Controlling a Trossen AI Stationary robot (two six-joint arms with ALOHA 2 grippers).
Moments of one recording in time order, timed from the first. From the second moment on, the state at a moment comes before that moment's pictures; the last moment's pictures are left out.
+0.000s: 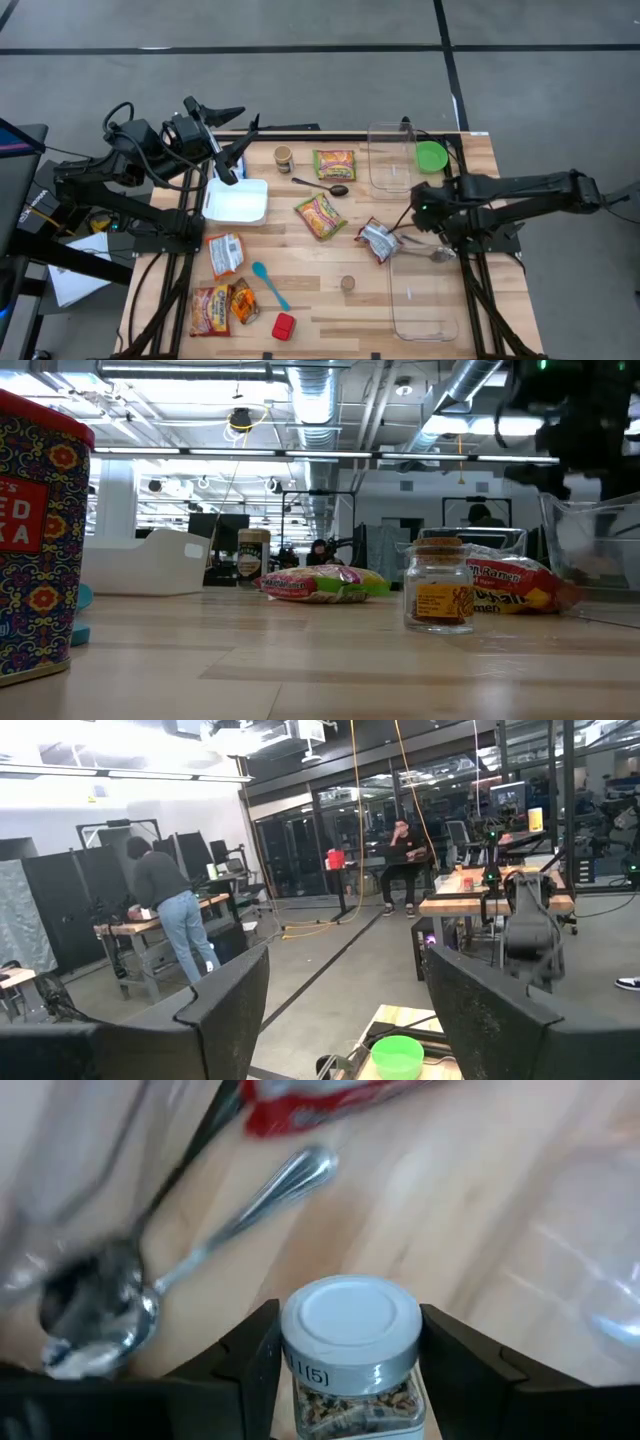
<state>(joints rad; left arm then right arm) -0.08 0.96 1.33 -0.16 -0.59 0.29 -0.04 0.96 0.71 -1.10 0.08 -0.54</state>
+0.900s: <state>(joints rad) -0.08 0.98 1.33 -0.17 -0.59 0.28 -0.14 0.73 0.91 -0.57 0.24 0.18</state>
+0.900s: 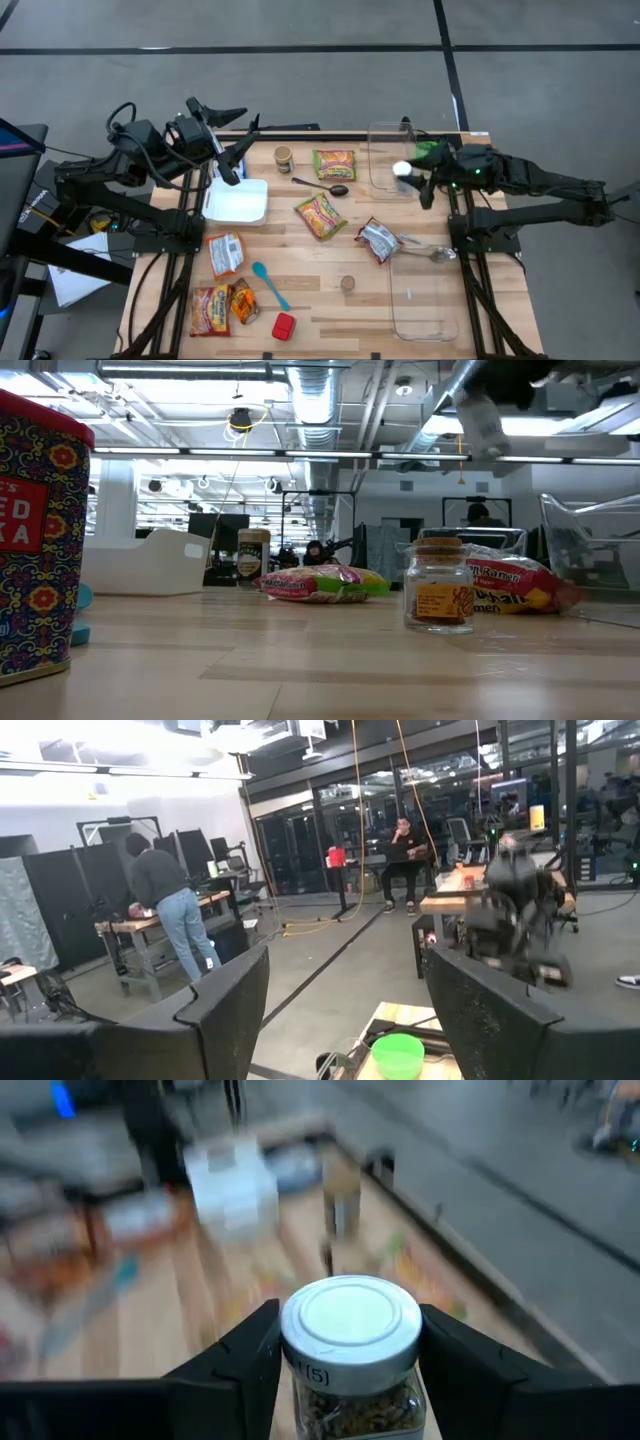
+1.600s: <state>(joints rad) -0.08 1.04 1.33 -0.16 -0.59 0.26 -0.60 0.70 0.58 0.03 -0.06 0.08</state>
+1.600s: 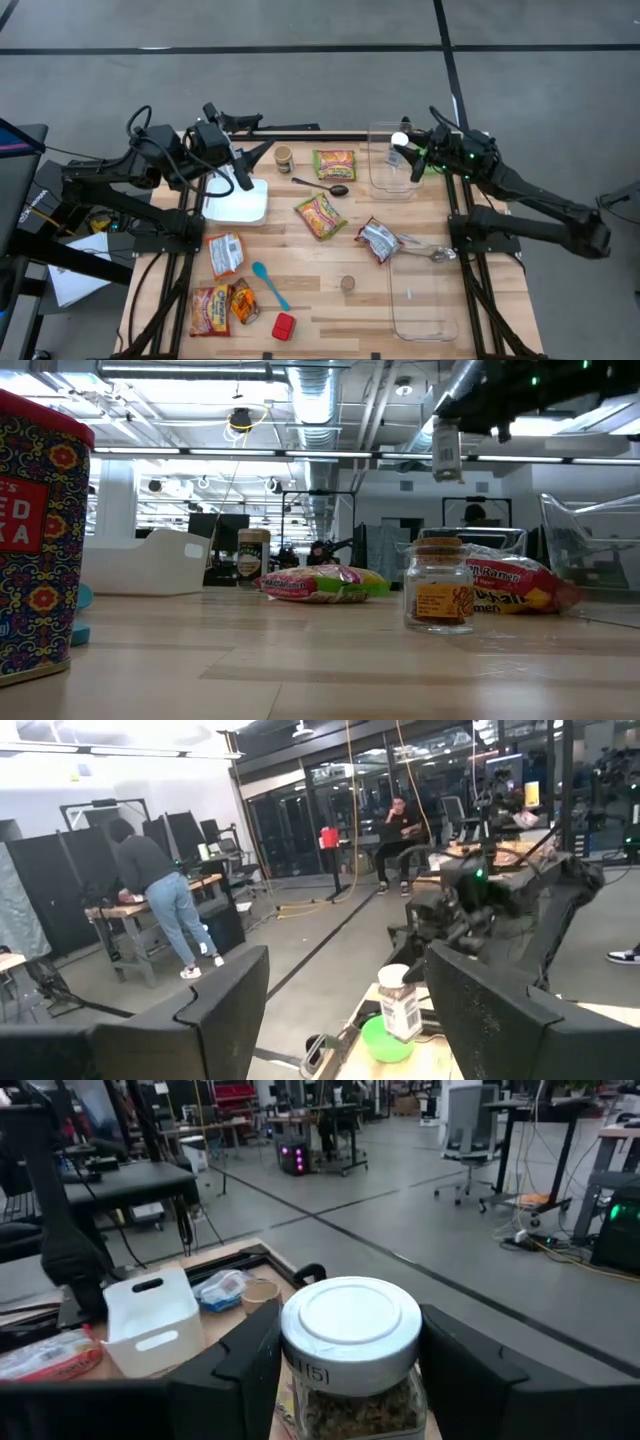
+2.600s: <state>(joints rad) -0.08 1.04 1.33 -0.11 -0.59 0.17 -1.22 1.24 0.49 0.59 -1.00 0.03</state>
